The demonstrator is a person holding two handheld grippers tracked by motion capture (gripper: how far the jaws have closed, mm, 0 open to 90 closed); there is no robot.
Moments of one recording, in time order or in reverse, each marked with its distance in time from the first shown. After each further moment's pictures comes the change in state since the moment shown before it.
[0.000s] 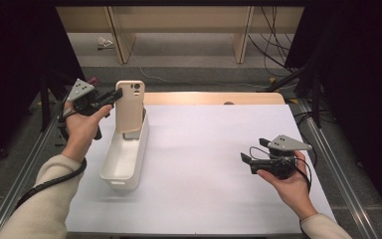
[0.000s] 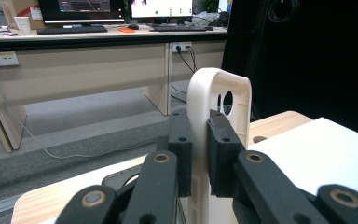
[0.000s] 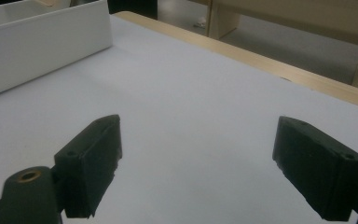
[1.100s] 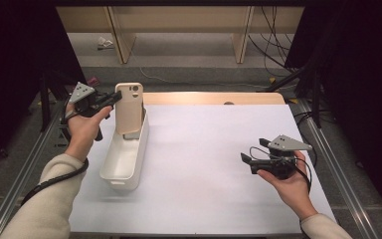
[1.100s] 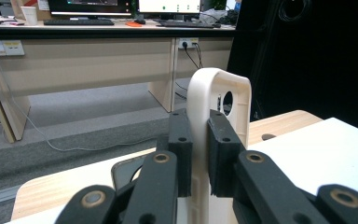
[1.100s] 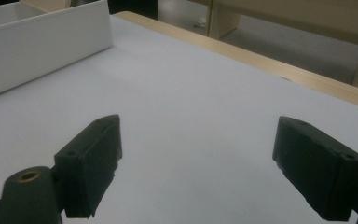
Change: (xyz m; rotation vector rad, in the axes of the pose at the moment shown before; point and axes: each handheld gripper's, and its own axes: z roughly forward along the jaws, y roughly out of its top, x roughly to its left) left arm 0.013 -0.017 0.009 0.007 0.024 -0.033; right arm 0.000 0.000 0.000 0.000 0.001 0.002
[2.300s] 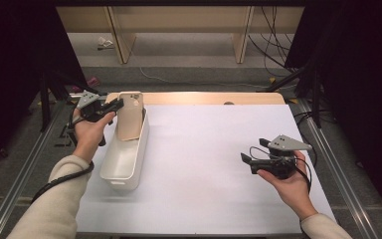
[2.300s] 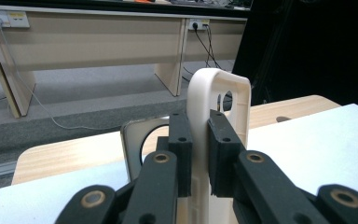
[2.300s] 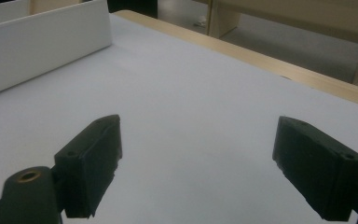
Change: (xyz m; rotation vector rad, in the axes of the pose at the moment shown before) left arm 0.012 -0.032 0.016 0.065 0.033 -0.041; right arm -0.001 -0.001 0.001 0.003 0.000 -0.002
